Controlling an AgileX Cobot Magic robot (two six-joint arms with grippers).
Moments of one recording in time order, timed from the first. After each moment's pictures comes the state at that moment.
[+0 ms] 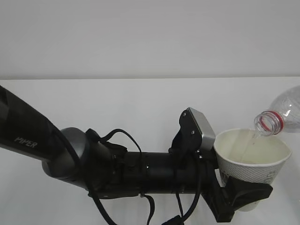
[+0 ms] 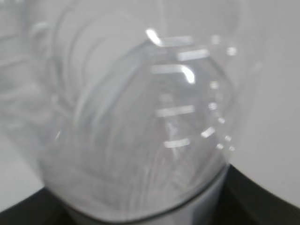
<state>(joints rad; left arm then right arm) -0.89 2.19 -1.03 0.70 -1.05 -0.53 -0.06 1.04 -0.28 -0.27 -0.46 -1.34</state>
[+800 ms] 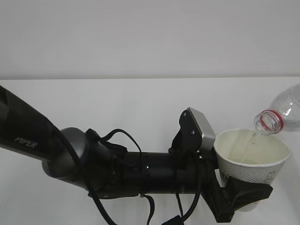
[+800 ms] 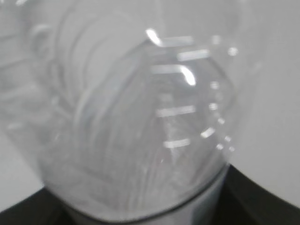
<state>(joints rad) -0.89 2.19 -1.03 0.70 -1.05 -0.53 -0.06 1.04 -0.28 -0.26 -0.47 -1.36</state>
